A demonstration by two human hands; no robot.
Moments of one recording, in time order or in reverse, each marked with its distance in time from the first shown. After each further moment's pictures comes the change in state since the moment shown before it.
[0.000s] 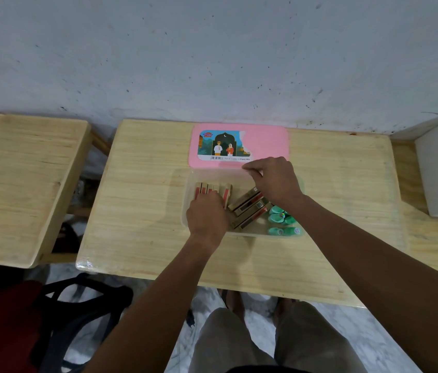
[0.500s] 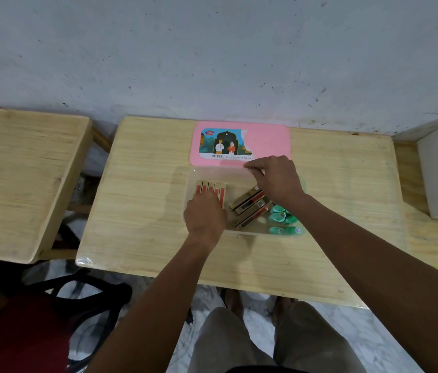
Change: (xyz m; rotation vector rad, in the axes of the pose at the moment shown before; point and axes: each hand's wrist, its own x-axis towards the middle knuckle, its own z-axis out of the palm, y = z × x) left_hand 0.002 -0.006 0.002 -0.021 -0.024 -0.071; right_hand 0.001 0.003 0.001 0.002 0.012 -0.029
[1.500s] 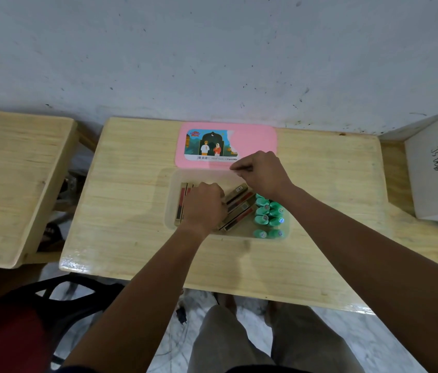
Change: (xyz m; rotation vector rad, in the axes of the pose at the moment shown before) left_hand 0.026 0.024 0.014 0.088 -0.008 0.333; right_hand 0.015 0.018 -0.013 0.211 -0.157 0.052
